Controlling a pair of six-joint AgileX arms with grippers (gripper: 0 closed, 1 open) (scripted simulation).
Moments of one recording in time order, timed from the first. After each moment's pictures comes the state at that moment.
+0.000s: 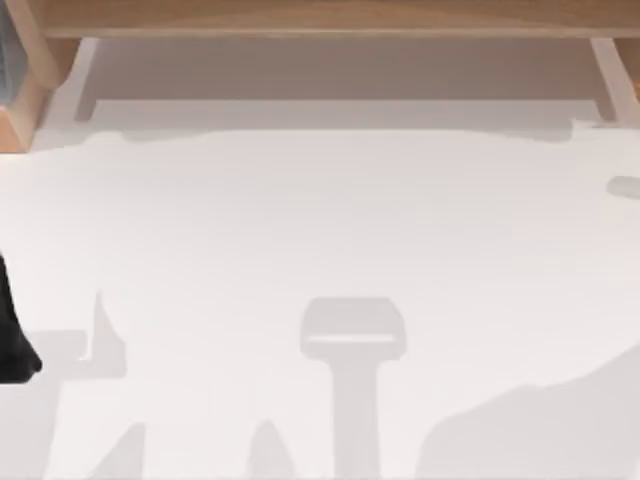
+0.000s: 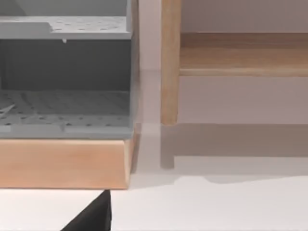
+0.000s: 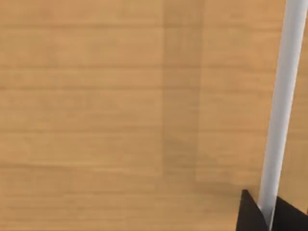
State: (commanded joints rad) left arm 0.00 0.00 0.00 0.00 0.00 0.00; right arm -0.44 2.35 1.21 1.14 -0.40 -1.56
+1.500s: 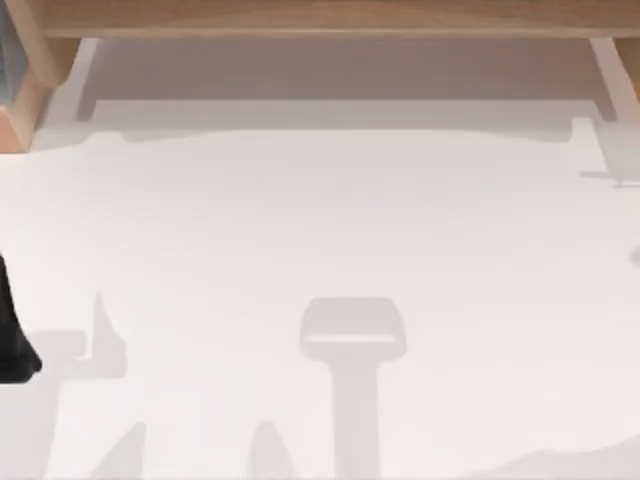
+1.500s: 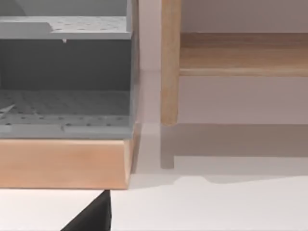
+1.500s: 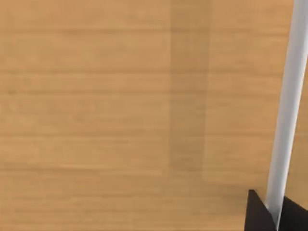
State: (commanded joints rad) left arm 0.00 0.00 0.00 0.00 0.00 0.00; right arm -0.53 2.20 0.85 1.35 -0.50 -1.55
